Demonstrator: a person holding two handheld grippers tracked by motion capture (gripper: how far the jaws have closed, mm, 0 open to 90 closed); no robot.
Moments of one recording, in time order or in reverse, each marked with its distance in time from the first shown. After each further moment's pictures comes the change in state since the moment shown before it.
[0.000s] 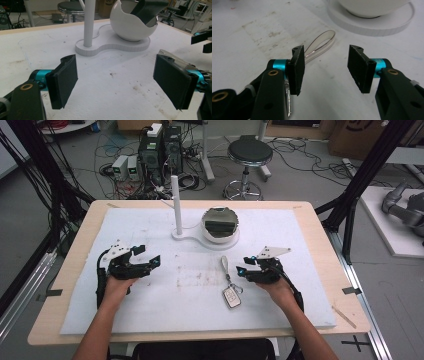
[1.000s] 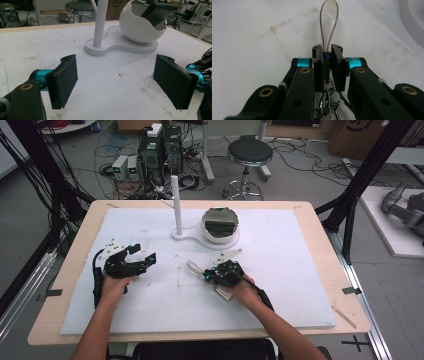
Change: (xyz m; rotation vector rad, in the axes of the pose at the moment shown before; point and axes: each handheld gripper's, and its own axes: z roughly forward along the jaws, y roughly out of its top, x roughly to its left) left arm 0.010 0.001 -0.007 -0.016 0.039 -0.033; right arm 0.065 0.035 0.084 0.124 0.125 -0.115
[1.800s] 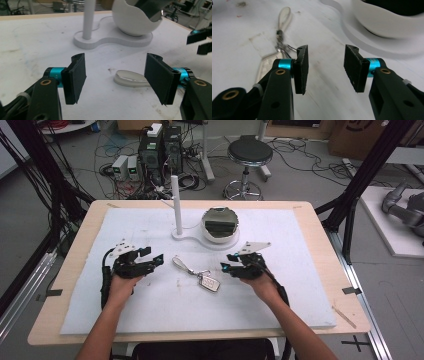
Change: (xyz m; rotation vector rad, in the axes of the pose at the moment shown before) left arm -0.021 0.002 0.021 0.092 -0.032 0.013; right arm -0.036 -0.018 -0.062 -0.110 -0.112 0.083
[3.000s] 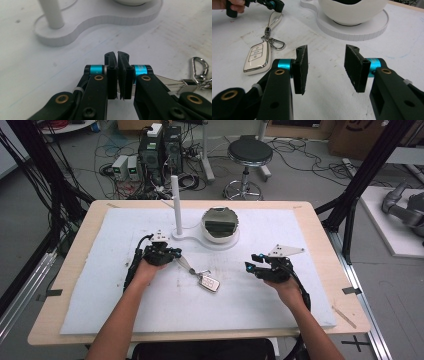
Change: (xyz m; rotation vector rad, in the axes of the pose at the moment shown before) left arm -0.005 0.013 0.088 0.263 -0.071 0.130; right arm -0.030 -0.035 -0.050 -0.087 -0.050 0.072
